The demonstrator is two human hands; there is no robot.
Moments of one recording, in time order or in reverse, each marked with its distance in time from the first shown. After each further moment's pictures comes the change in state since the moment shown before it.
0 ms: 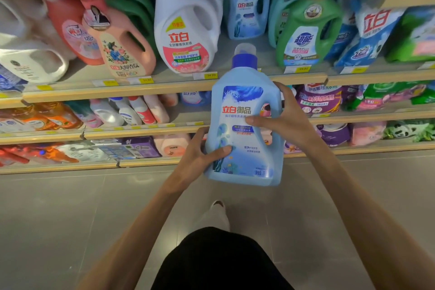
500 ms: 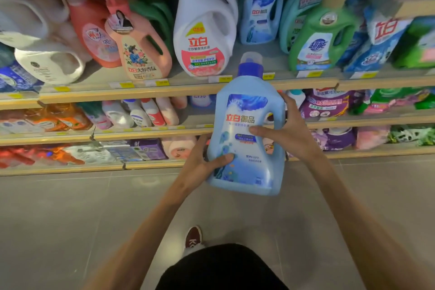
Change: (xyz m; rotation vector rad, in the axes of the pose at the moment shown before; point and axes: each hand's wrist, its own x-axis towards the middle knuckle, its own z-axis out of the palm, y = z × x) left_hand -0.023 -0.014 -0.051 -0.002 -0.002 0.015; right_hand -0.026 -0.016 0.053 -0.005 0.022 -0.015
